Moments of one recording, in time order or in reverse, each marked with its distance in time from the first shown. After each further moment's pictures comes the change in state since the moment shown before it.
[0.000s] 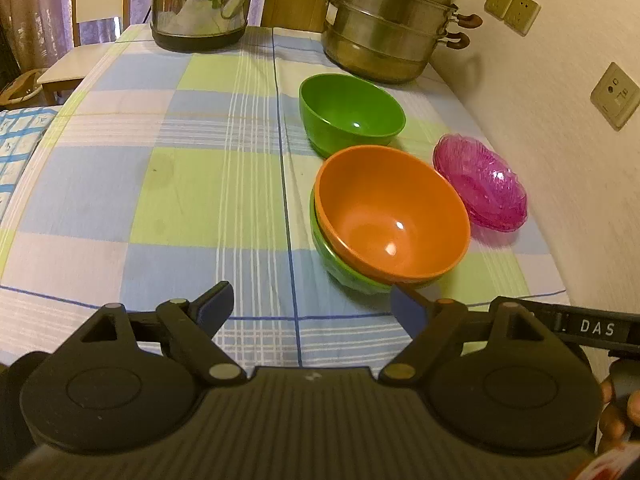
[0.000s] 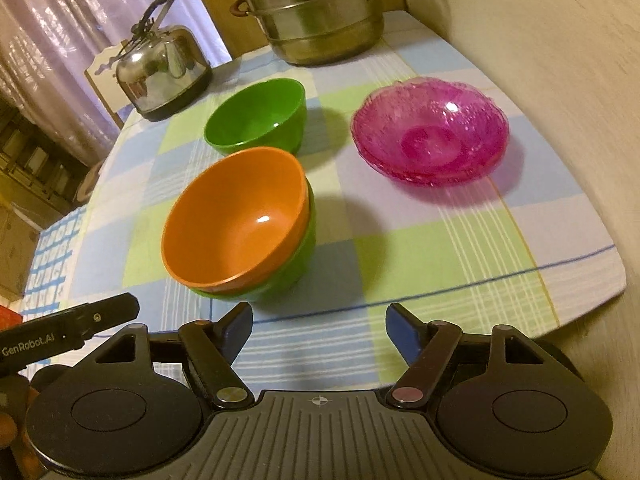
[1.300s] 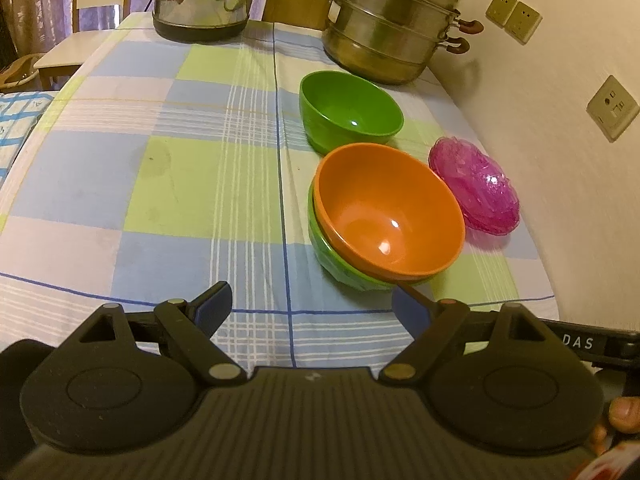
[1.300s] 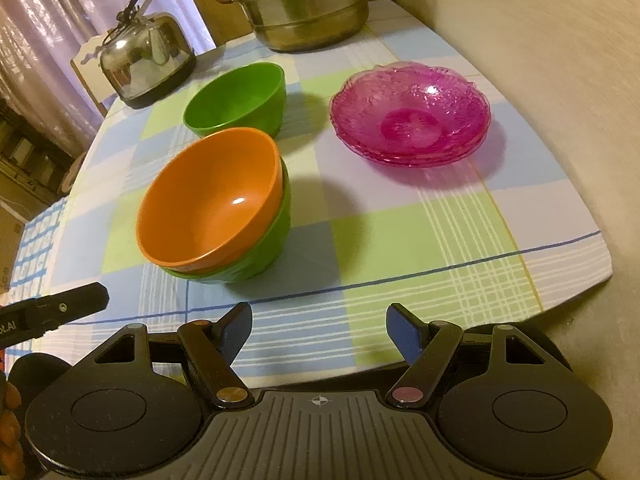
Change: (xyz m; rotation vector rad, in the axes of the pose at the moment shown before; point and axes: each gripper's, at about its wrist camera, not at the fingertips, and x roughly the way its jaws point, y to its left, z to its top) left arm 0.000 0.008 -0.002 -0.042 0.004 -0.039; right arm 0.003 -0.010 -0.005 -0.009 0.025 -0.049
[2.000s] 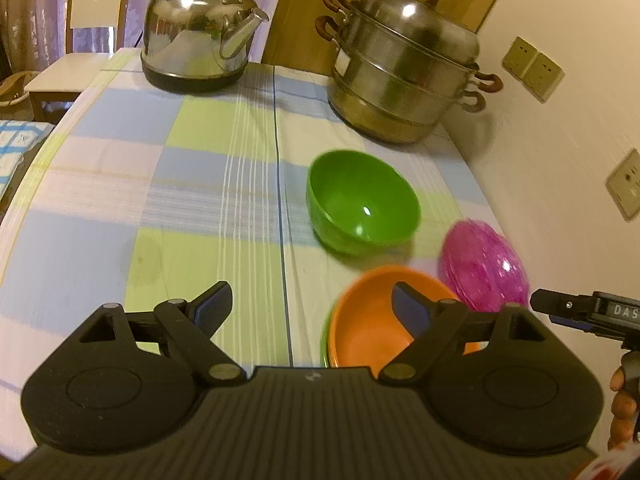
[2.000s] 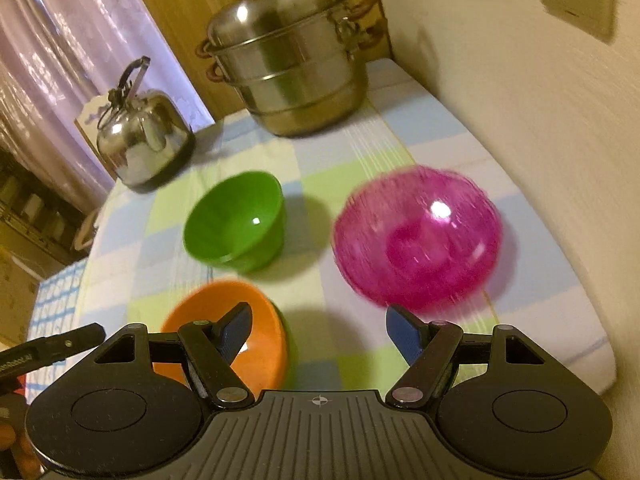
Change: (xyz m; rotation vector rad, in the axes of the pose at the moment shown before) left arm 0.037 0.017 0.107 -0.020 -0.070 -0.020; right arm 0.005 -0.011 0.116 0.055 -0.125 0.075
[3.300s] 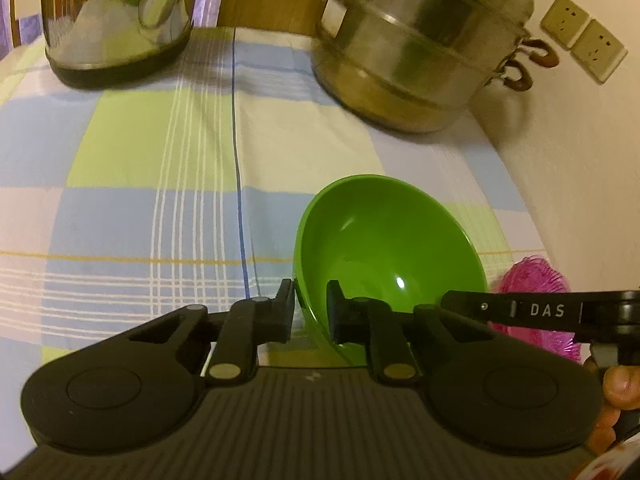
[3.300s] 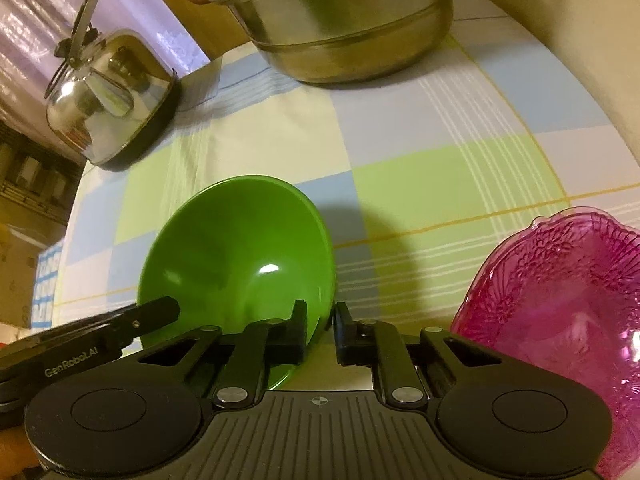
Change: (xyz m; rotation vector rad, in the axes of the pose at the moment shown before) left arm 0.165 -0.014 0.089 0.067 0.140 -0.041; right arm 0.193 0.027 0.087 -0.007 0.242 0.041
